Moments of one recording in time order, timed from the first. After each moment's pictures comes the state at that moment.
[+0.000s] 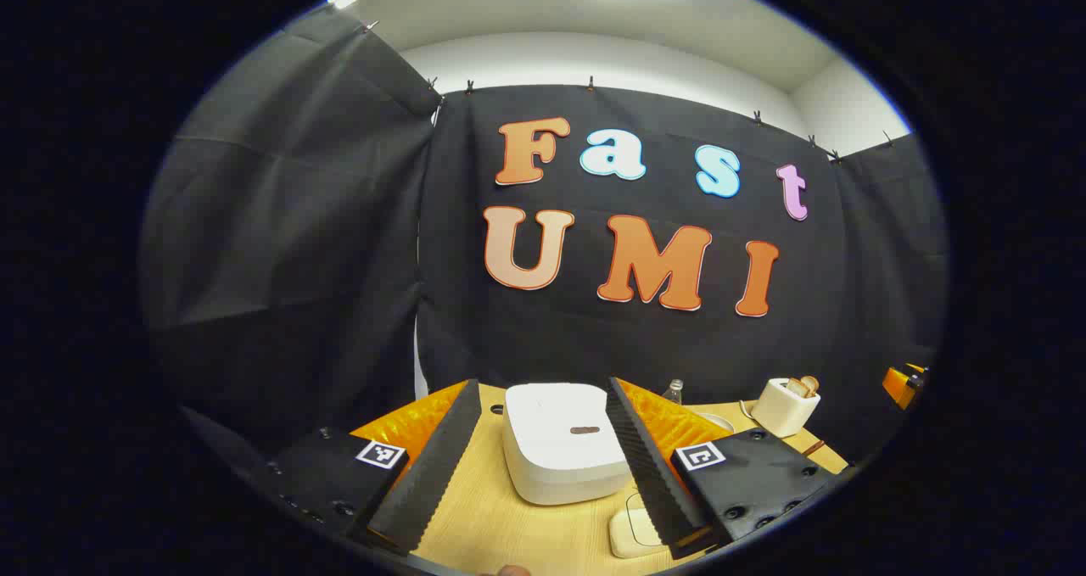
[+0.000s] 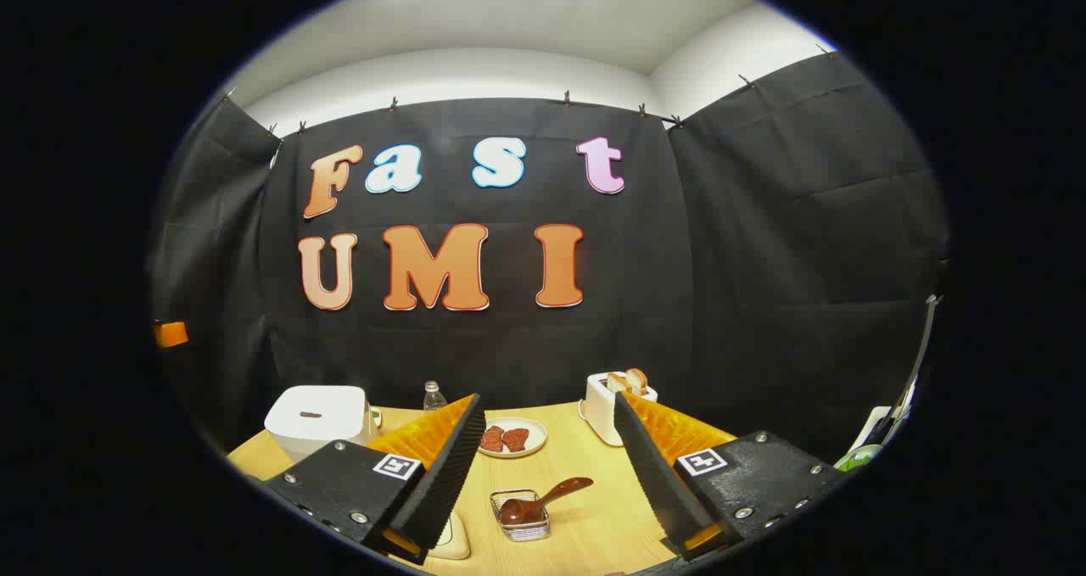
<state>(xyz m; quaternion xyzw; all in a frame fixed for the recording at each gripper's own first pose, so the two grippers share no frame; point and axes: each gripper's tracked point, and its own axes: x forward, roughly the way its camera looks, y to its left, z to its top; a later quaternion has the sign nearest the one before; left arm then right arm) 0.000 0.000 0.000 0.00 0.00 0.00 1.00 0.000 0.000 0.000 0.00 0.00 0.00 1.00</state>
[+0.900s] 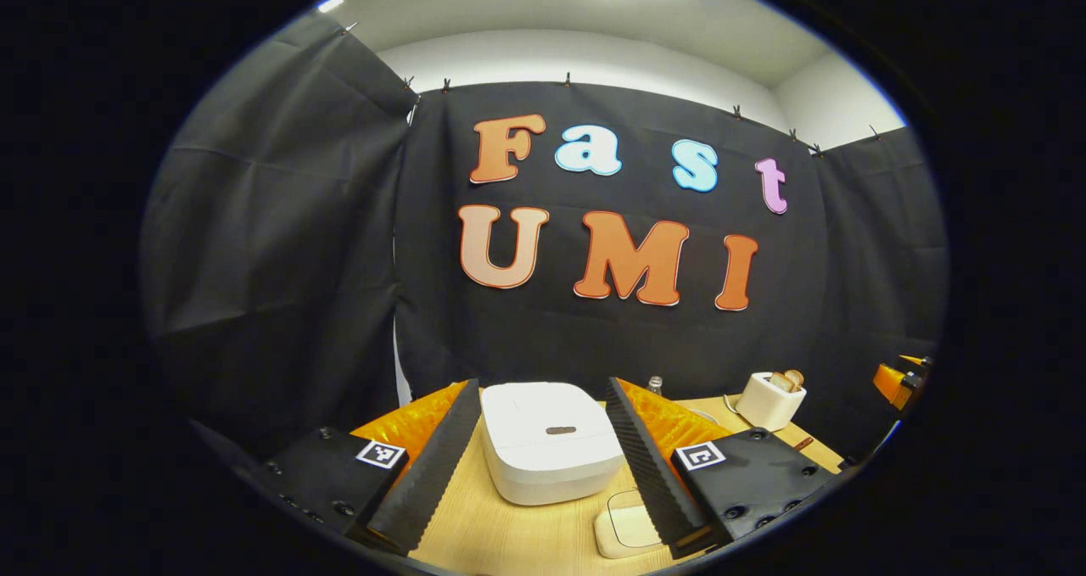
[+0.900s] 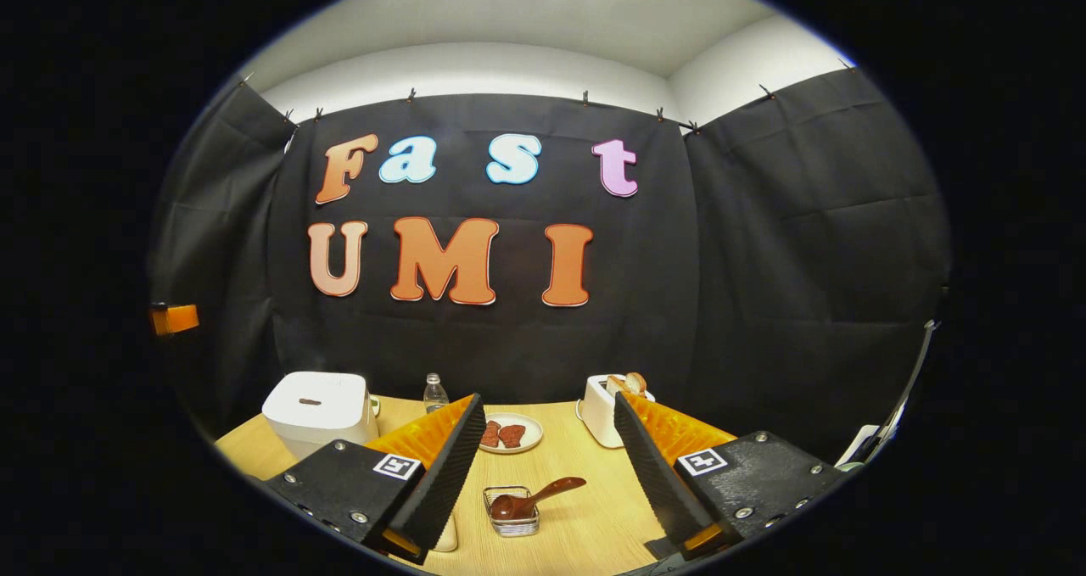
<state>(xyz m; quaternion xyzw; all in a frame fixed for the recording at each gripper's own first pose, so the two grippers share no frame) 0.006 -0.034 0.003 0.01 0.00 -0.03 1.00 -0.002 -0.003 0.004 -0.03 0.01 0.01 1.00</state>
